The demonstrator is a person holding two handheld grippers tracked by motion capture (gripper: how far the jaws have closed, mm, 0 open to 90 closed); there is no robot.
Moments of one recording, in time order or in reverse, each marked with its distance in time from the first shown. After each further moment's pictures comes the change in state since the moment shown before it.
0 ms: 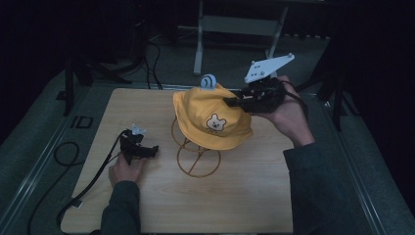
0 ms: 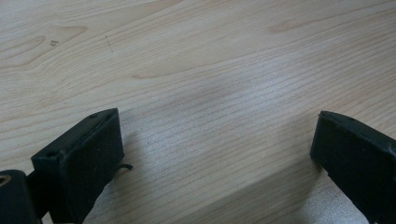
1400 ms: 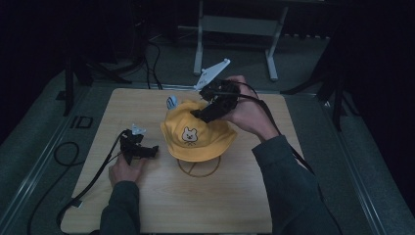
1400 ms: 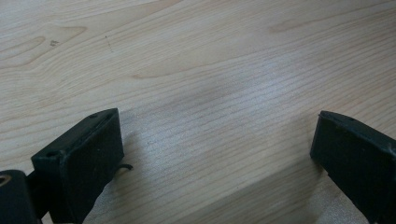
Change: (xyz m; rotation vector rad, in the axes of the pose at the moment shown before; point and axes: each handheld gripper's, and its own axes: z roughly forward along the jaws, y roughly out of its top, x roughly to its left) left arm 0.000 0.000 0.000 0.000 -0.001 0.000; right arm 0.022 0.035 0.083 0.179 -0.035 -0.083
